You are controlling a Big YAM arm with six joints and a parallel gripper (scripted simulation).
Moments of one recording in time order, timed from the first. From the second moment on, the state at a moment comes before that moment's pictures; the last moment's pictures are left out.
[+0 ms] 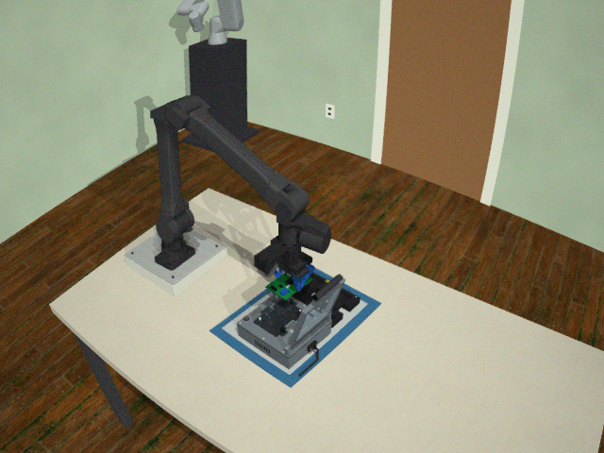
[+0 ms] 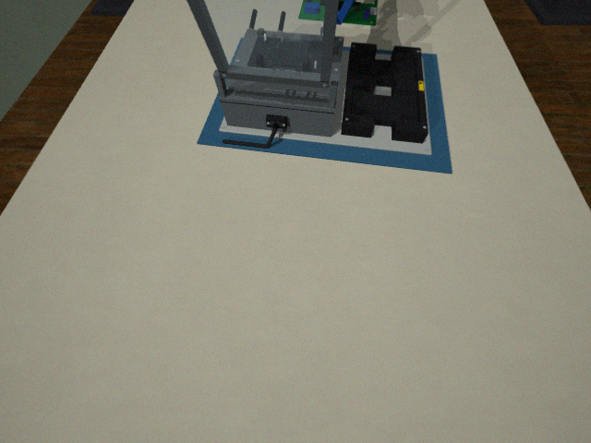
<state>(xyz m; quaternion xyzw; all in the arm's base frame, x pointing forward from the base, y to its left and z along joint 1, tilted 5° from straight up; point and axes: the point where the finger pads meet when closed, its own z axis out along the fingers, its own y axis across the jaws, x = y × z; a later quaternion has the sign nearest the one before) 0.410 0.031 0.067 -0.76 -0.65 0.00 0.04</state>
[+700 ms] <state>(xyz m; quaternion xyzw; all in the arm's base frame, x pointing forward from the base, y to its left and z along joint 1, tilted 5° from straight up) 0.424 -0.026 0.069 -0.76 -0.65 0.00 0.04</state>
